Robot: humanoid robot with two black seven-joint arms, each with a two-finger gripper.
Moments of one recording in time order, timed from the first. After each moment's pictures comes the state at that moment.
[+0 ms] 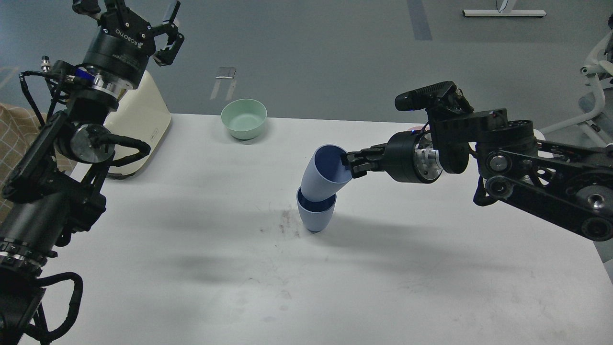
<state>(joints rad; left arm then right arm) -0.63 0.33 -1.33 -1.01 0.46 -0.40 -0.29 1.14 -0.49 0.28 1.51 -1.34 0.49 -0.24</state>
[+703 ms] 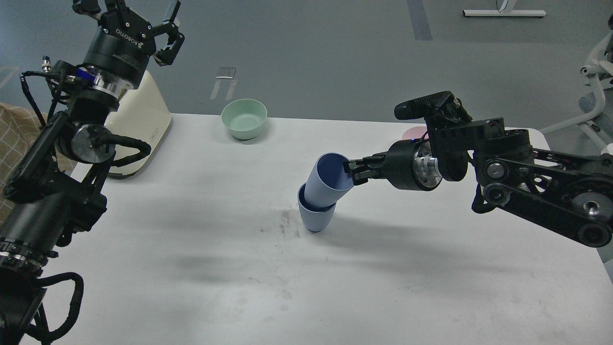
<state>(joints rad) -0.63 0.33 -1.33 -1.01 0.46 -0.40 -0.29 1.11 -0.48 0.28 1.51 -1.34 0.49 -0.27</state>
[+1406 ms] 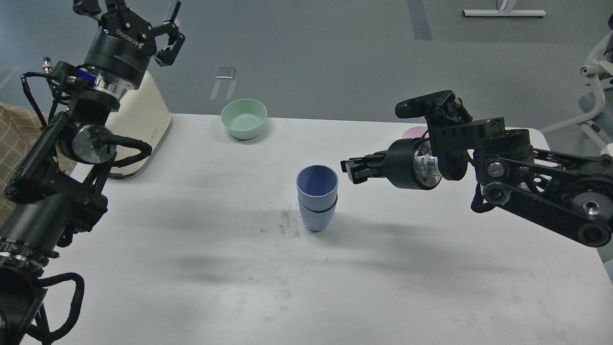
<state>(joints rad) -0.63 0.32 -1.33 -1.01 0.46 -0.39 -0.29 1.09 -0.48 0.30 1.50 -1.34 0.49 -0.27</state>
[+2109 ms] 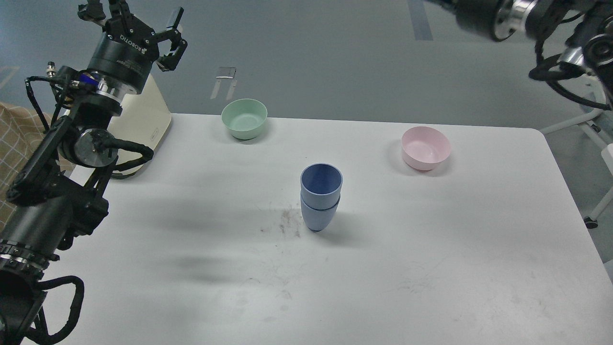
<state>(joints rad) -0.62 0.32 -1.32 -1.01 0.46 -0.39 -0.29 1.10 -0.40 1.10 1.23 -1.33 0.49 -0.26</state>
